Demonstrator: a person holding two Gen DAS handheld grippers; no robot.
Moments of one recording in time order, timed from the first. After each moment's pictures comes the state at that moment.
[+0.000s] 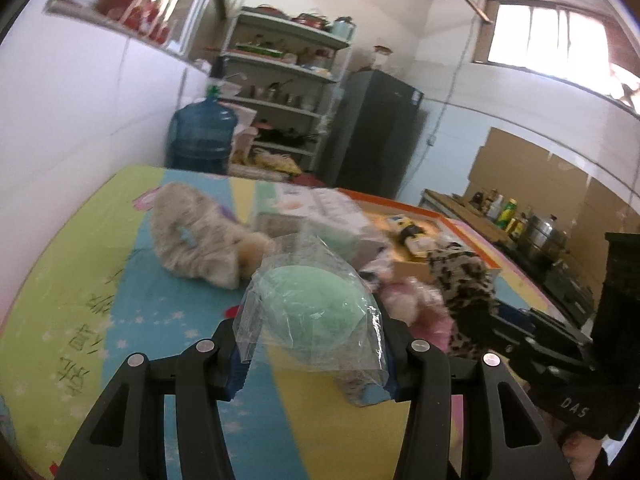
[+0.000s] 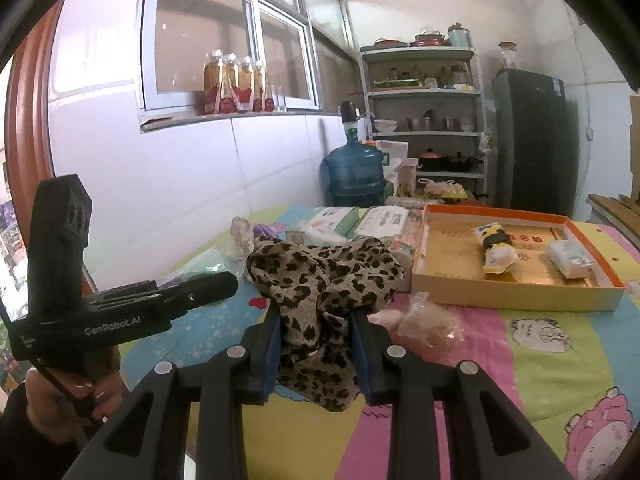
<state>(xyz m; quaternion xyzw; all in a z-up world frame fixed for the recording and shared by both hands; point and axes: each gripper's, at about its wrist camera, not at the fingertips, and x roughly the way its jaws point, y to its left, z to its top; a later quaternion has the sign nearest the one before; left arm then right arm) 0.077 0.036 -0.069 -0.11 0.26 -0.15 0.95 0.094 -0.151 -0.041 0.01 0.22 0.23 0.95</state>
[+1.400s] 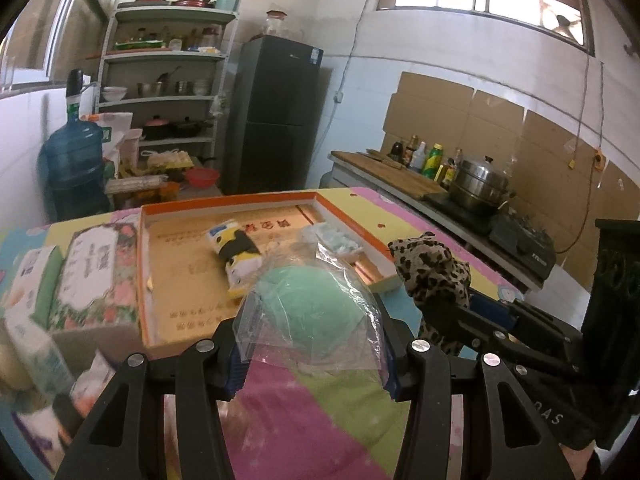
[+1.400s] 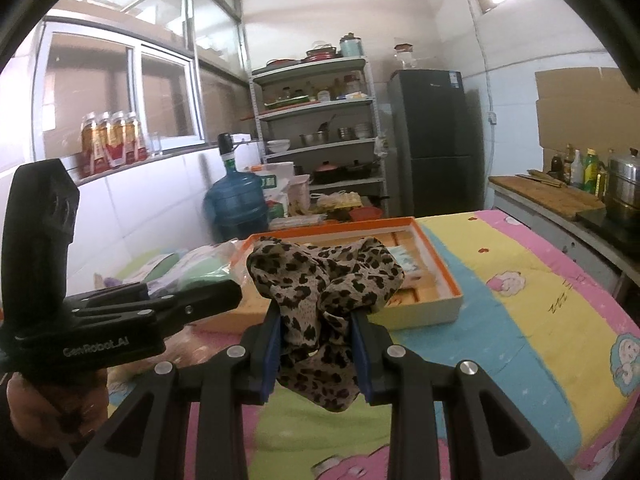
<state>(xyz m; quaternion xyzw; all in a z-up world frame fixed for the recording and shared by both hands) 0.175 -0.193 -0.038 -0.03 0.29 -0.29 0.91 0.132 -0.338 -0.029 0.07 0.21 0.07 0.97</state>
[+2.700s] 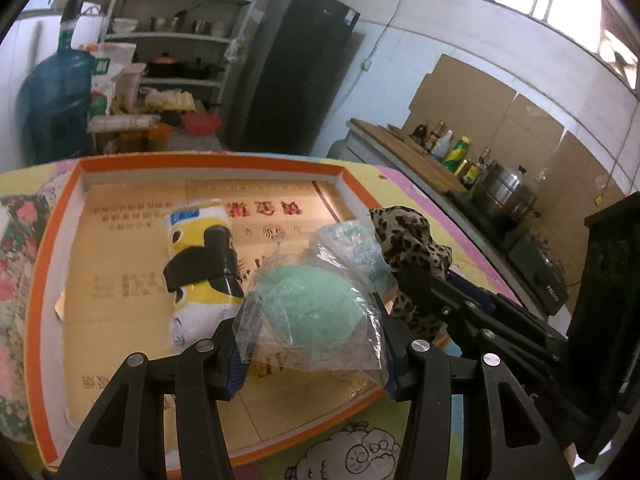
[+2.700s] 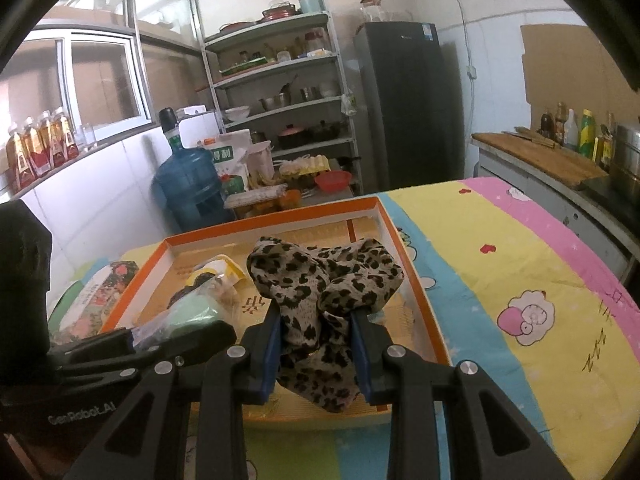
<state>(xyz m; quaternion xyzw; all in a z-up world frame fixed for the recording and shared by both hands) 0.306 -0.248 -0.097 -0.10 0.38 -0.28 0.88 0.280 -0.388 -0.062 0.10 0.29 0.03 0.95</state>
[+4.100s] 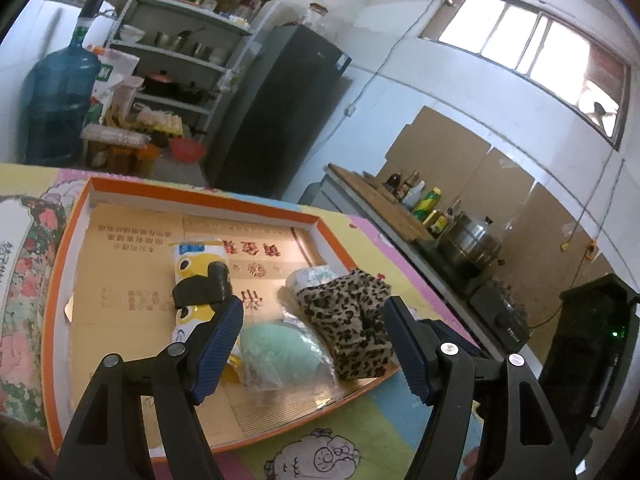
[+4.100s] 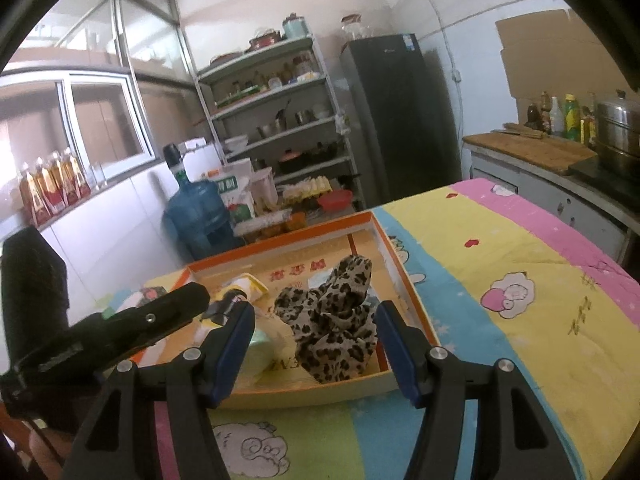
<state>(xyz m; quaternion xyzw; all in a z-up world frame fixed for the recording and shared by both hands) 0.288 -0.207 -0.070 -0.18 0.31 -0.32 0.88 0.227 -0.397 -0.044 0.15 0.24 0.03 0.96</state>
